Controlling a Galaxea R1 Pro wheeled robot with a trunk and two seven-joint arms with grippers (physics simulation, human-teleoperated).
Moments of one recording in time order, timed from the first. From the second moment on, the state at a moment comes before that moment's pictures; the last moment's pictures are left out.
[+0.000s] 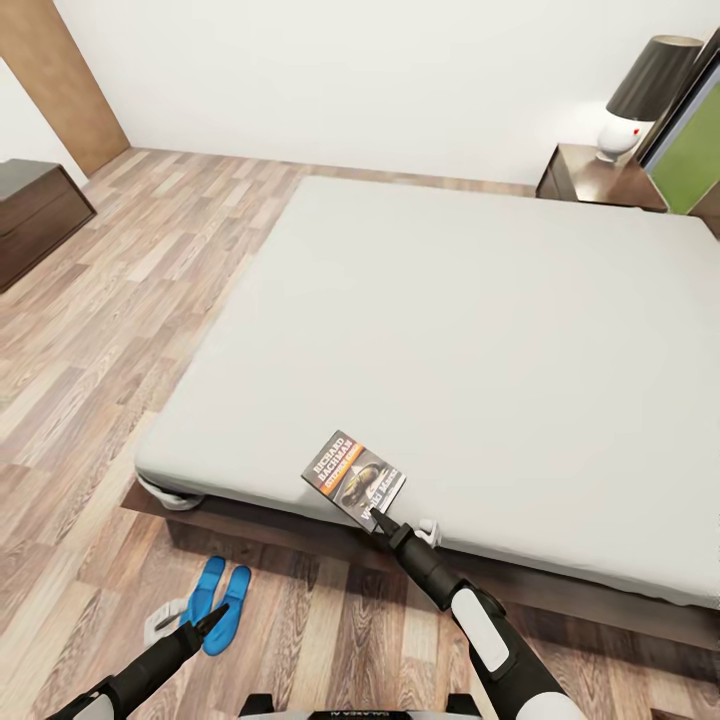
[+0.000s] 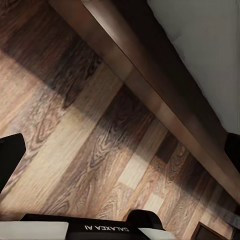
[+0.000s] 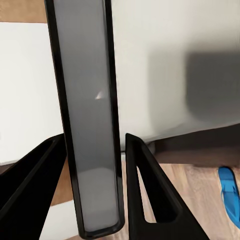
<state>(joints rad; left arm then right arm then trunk) -0.55 0.26 0.18 -0.02 0.50 -0.07 -0.86 -0.48 0.12 0.06 -0.71 -0.87 0.26 0.67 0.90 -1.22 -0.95</state>
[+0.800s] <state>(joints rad) -0.55 0.26 0.18 -0.02 0.50 -0.07 -0.86 -0.48 0.12 0.06 -0.72 -0.87 0.26 0.67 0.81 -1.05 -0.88</state>
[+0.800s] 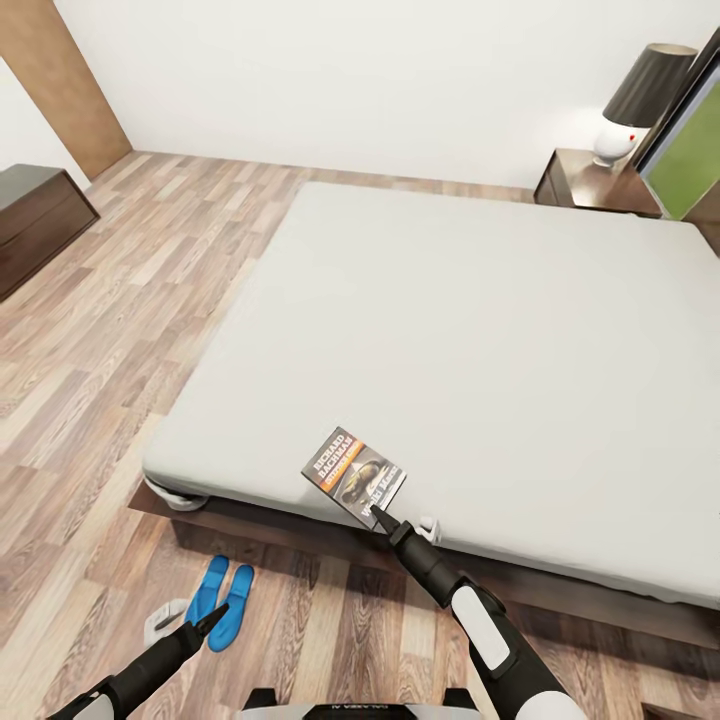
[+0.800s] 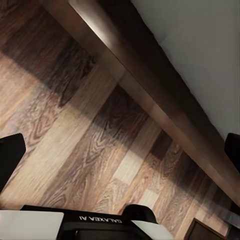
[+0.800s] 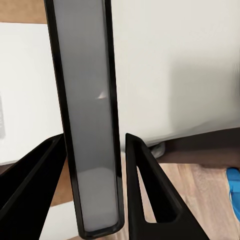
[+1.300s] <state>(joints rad) -0.55 0.26 0.18 -0.02 0.50 -0.07 -0.86 -0.48 0.12 0.06 -0.72 -0.87 0.26 0.67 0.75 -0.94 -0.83</state>
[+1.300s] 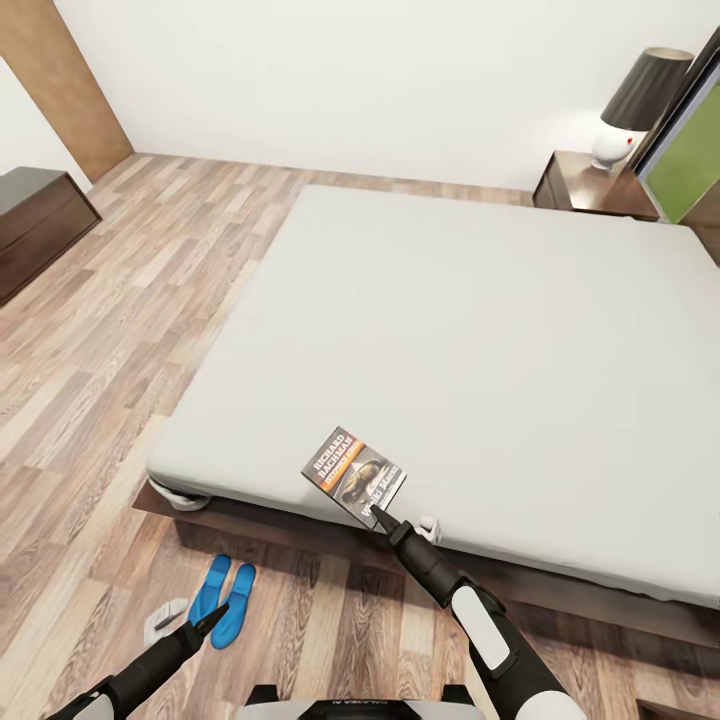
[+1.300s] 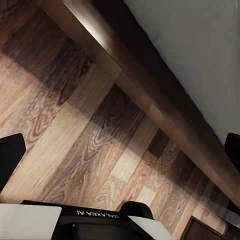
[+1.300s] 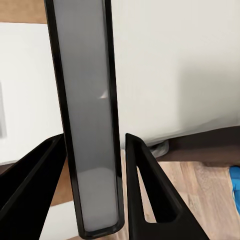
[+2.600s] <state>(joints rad) -0.55 0.26 0.18 -0.02 0.50 -0.07 -0.86 -0.48 0.12 0.07 -0.72 -0.86 0.27 0.66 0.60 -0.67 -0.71</state>
